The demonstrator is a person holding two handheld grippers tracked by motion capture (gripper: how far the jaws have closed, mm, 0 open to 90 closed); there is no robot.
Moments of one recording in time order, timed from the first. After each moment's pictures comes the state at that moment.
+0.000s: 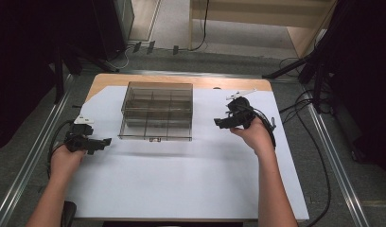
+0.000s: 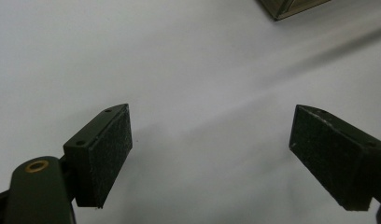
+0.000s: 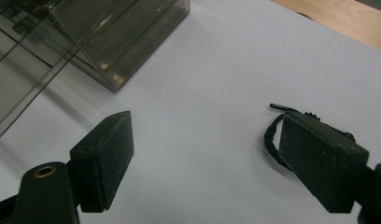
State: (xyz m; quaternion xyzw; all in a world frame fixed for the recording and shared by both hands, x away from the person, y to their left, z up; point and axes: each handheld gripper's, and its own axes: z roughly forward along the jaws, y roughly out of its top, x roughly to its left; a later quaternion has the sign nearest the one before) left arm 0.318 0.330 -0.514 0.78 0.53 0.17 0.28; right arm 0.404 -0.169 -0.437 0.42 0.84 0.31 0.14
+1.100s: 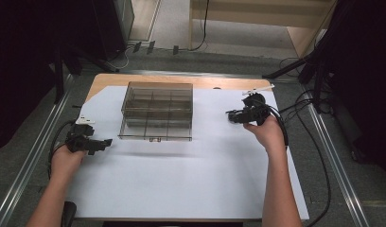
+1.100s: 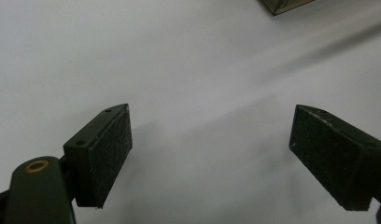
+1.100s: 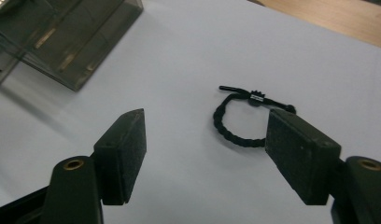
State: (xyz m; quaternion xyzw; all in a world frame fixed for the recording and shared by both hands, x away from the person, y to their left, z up) left arm 0.317 0.329 -0.515 0.78 0.53 0.17 0.28; right arm 0.413 -0.209 -0.428 0.46 0.82 0.30 0.15
